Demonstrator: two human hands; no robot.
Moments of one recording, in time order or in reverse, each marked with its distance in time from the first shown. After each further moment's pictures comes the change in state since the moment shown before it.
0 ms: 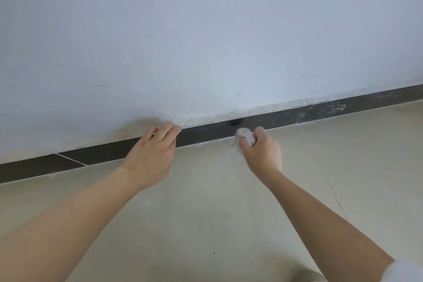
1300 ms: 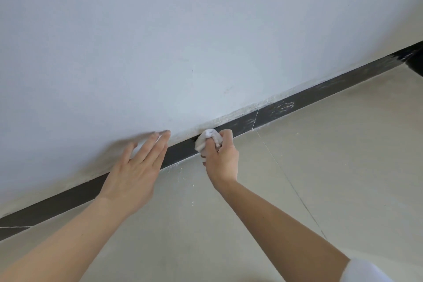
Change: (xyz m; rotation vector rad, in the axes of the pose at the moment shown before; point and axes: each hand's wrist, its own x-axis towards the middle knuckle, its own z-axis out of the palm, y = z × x) left_hand 0.073 0.049 -0.029 0.083 0.081 0.055; right_hand 0.022 0.008 -0.017 0.716 0.054 0.192
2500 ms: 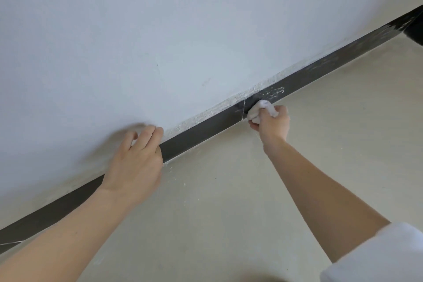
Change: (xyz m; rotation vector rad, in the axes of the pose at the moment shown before) left_hand 0.044 0.018 -0.033 0.005 -0.047 0.067; right_hand 0.094 0.035 -0.103 0.218 0.402 0.297
